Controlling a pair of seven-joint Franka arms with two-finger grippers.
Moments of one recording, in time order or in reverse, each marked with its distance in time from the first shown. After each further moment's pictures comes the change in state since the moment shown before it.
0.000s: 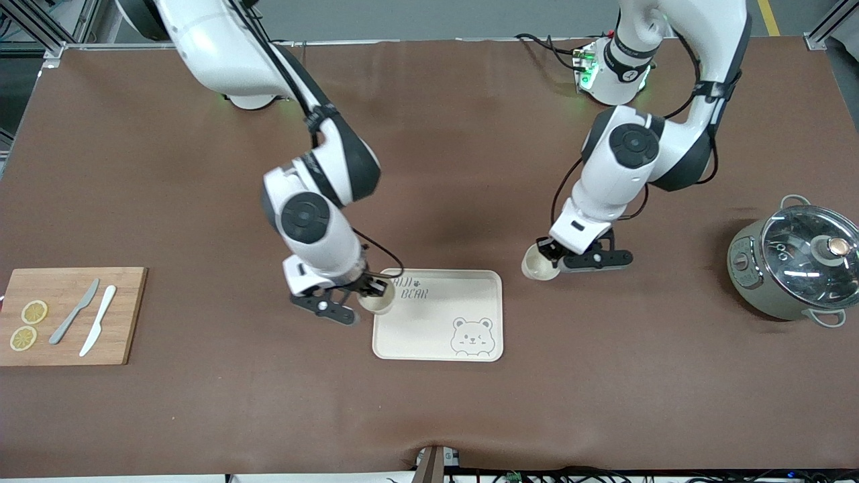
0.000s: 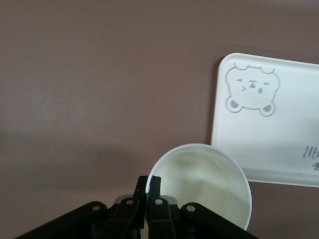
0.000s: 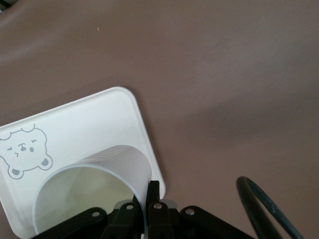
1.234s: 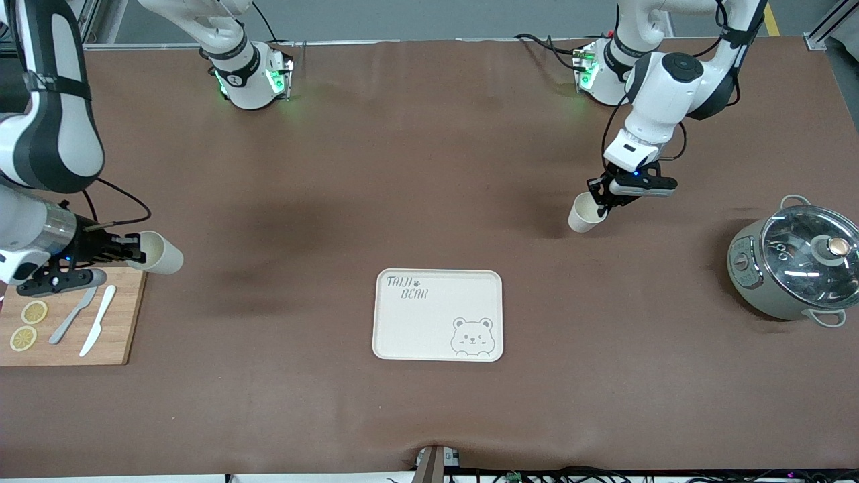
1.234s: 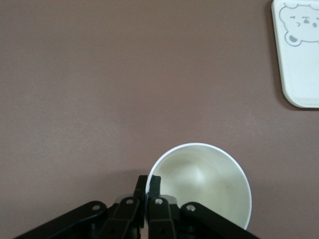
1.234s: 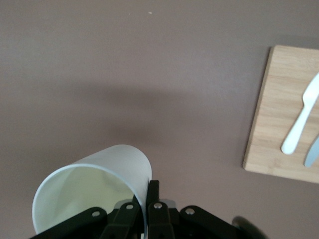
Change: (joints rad) left arm 0.135 -0.307 -0.003 -0.685 0.001 0.545 0.233; right arm -0.572 -0.362 0.006 -0.457 0.033 -0.042 -1.070
